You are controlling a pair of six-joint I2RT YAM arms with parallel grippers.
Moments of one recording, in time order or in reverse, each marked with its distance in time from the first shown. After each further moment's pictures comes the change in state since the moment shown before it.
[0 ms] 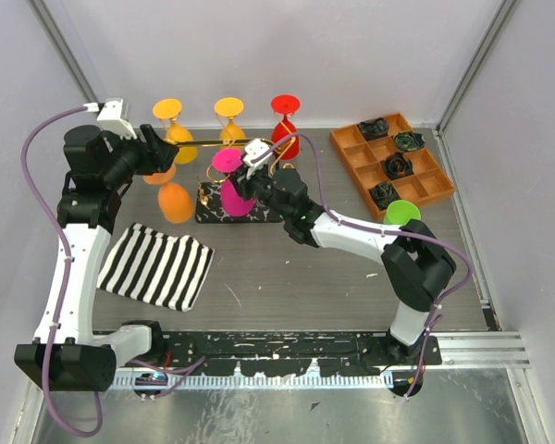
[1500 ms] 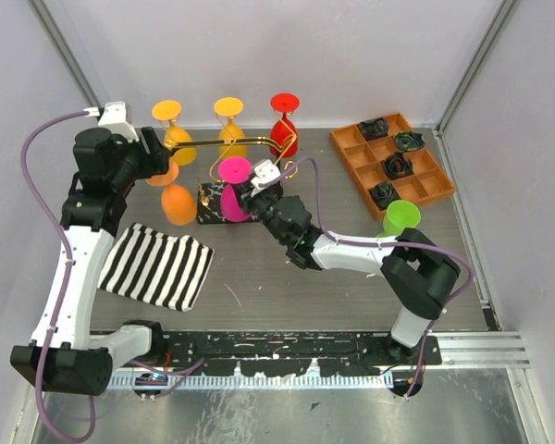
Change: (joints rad) left arm -0.072 -0.013 0.001 -0.071 -0.296 0.045; right arm 0.098 -0.055 -0.186 0.271 0.234 -0.003
